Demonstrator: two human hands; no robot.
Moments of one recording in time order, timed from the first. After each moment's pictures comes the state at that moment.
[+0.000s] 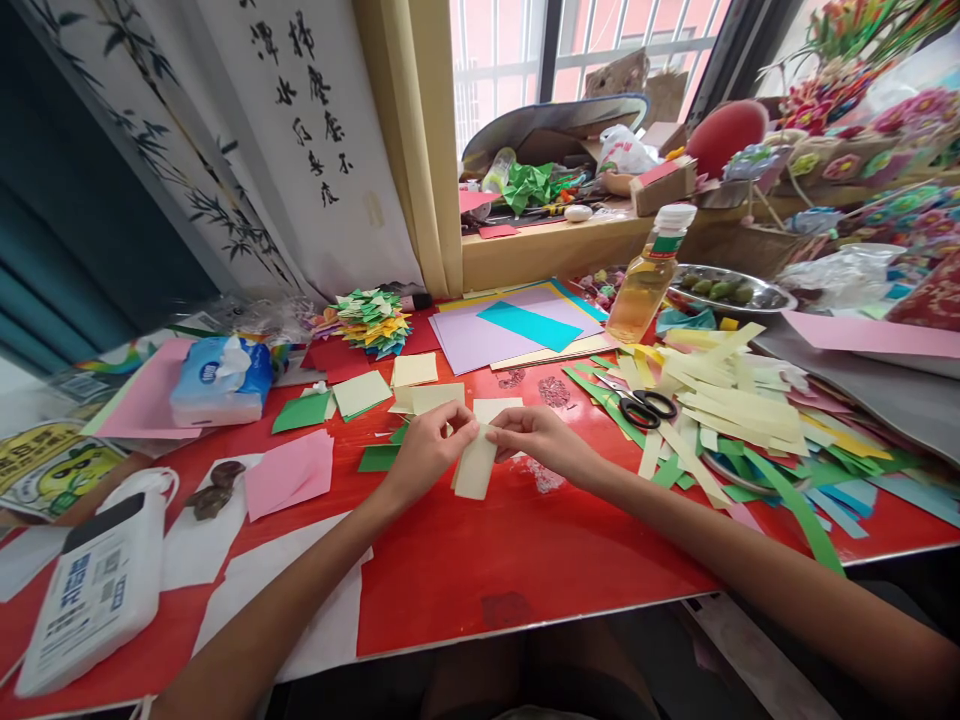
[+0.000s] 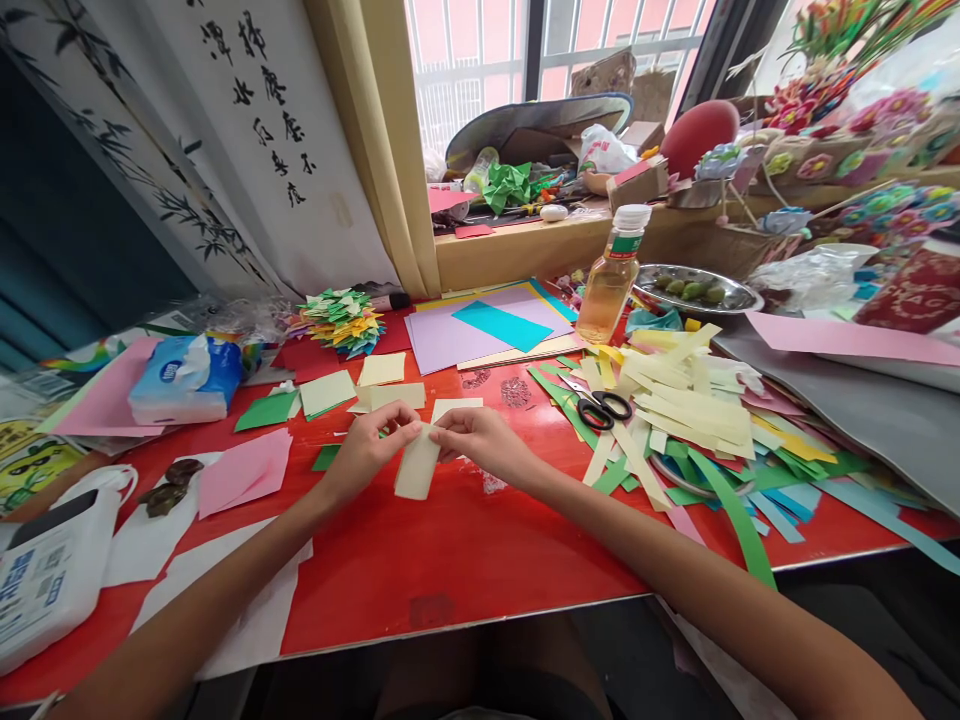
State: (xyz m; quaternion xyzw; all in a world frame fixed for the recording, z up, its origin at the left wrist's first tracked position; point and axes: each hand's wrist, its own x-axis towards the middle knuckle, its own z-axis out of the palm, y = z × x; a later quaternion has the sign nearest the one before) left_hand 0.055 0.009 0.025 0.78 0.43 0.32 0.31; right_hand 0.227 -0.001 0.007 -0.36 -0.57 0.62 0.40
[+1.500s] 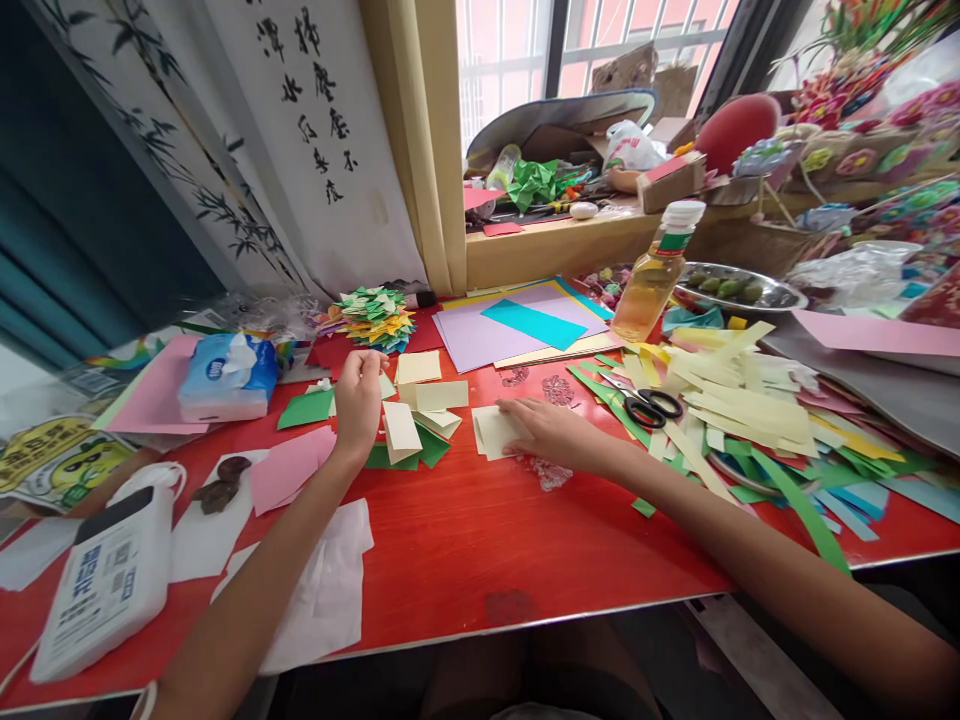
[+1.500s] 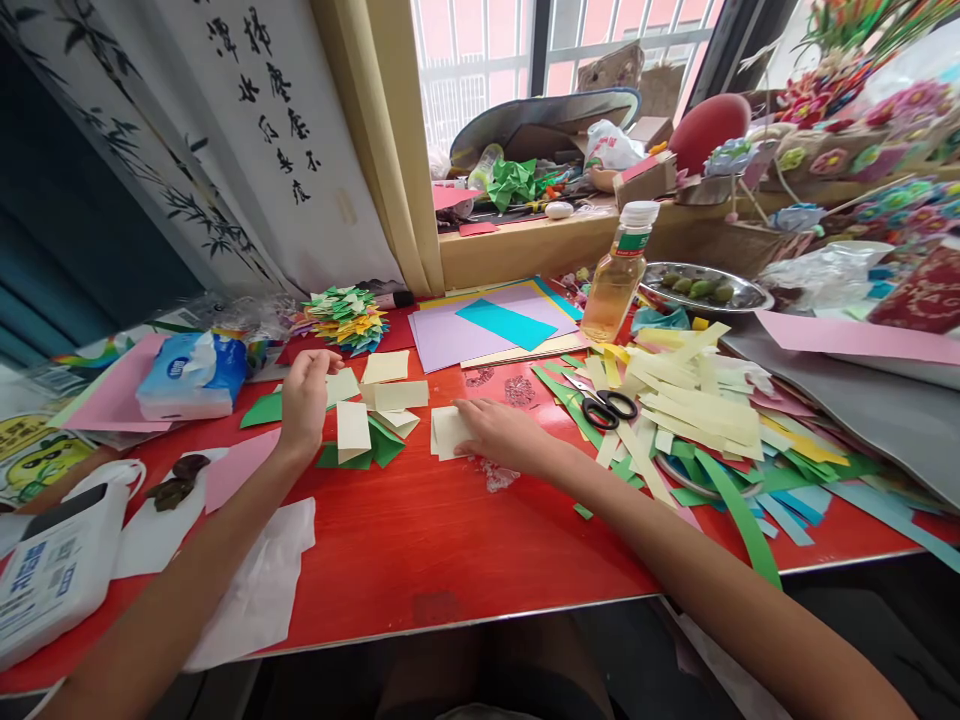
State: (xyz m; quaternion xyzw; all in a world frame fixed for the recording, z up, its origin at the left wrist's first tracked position) left_hand 0.003 0.072 0.025 0.61 0.55 0.55 0.16; right_hand 0.251 0.022 -0.011 -0.48 -0.86 0.11 0.13
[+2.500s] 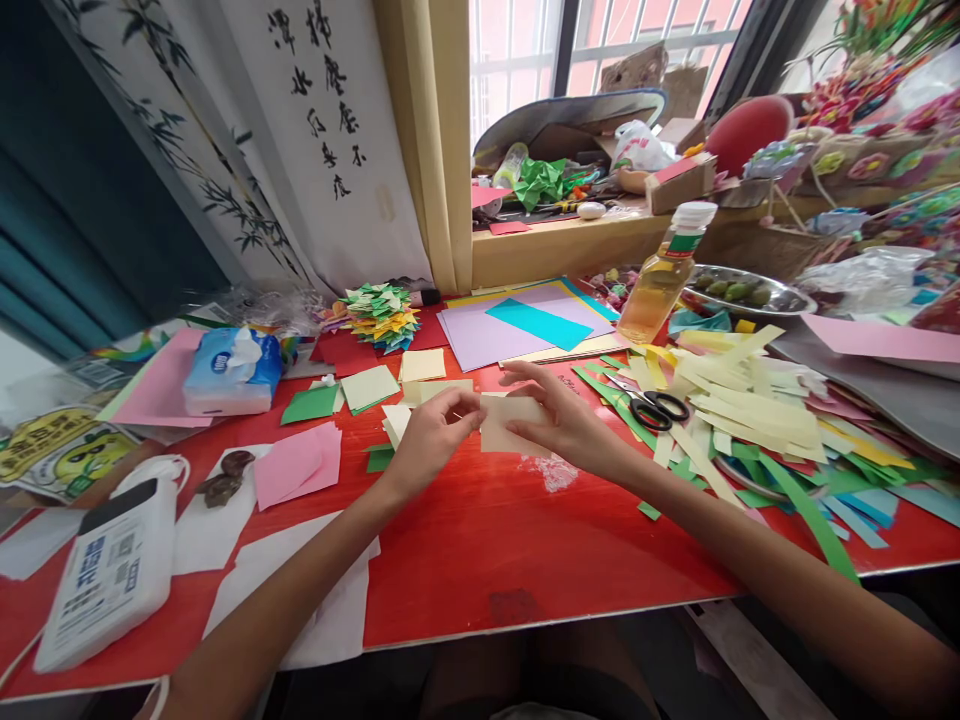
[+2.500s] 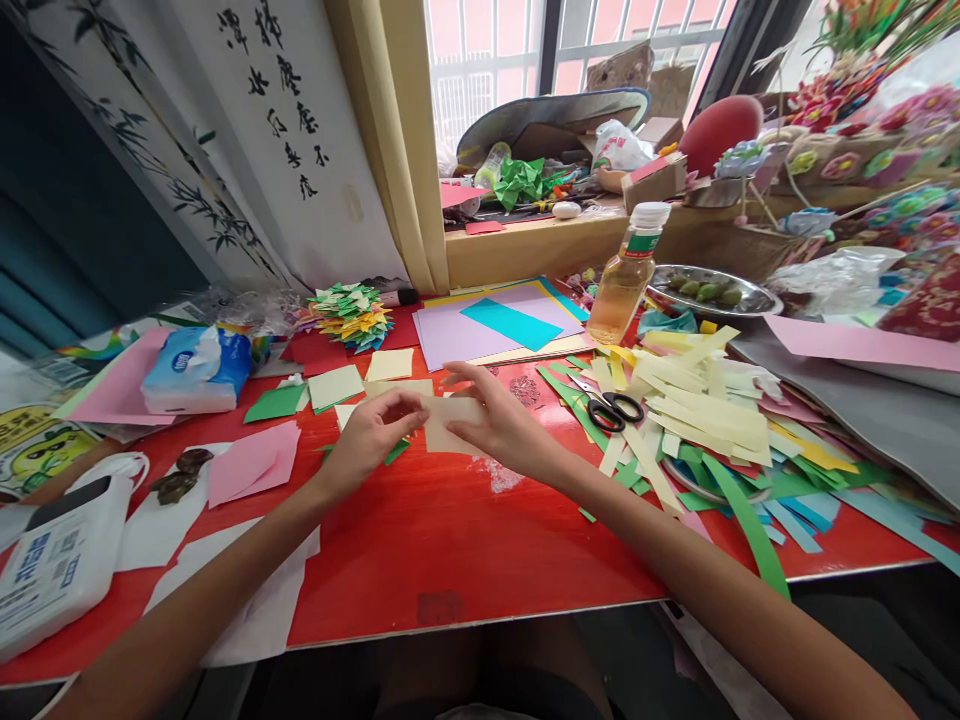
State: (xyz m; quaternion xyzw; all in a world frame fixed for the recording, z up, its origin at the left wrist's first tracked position) left_hand 0.053 0.012 0.033 0.72 0.41 0.38 0.41; right_hand 0.237 -0.003 0.025 -0.40 -0.73 0.34 0.43
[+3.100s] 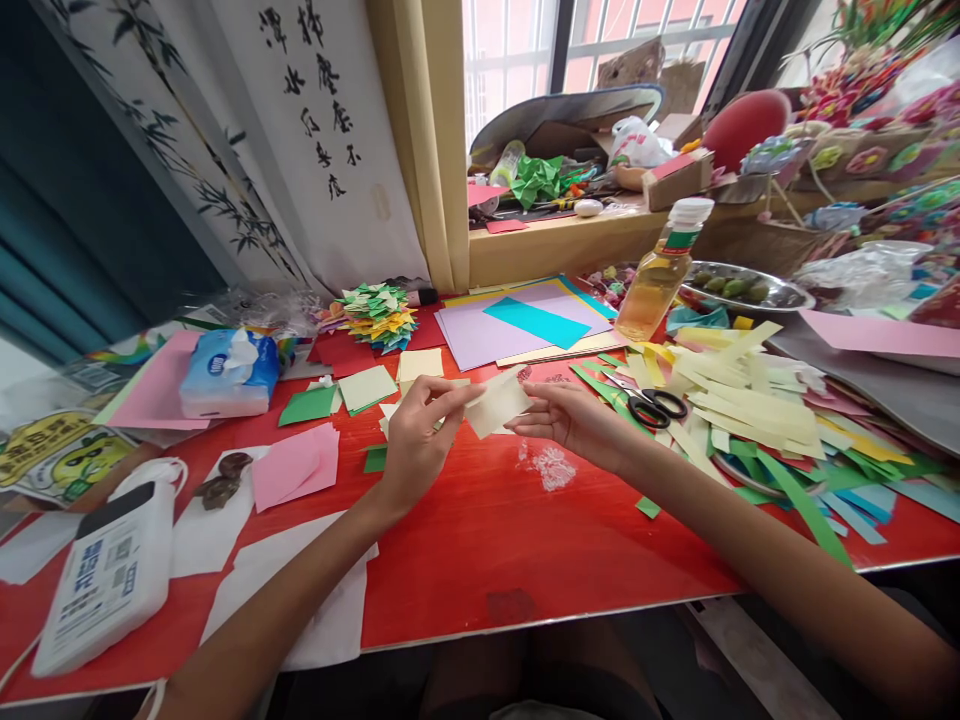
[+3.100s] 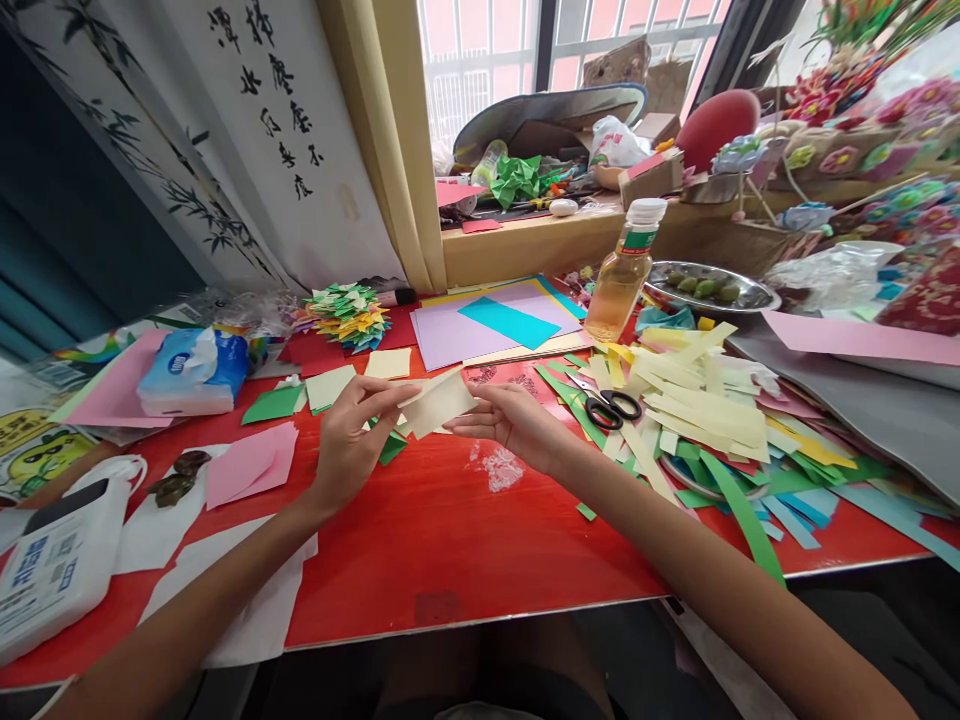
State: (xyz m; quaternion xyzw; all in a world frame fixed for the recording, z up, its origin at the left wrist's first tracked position) left_hand 0.051 0.004 0.033 0.79 0.39 0.46 0.11; right_hand 0.246 0.005 0.026 -0.37 -0.38 0.72 0.45
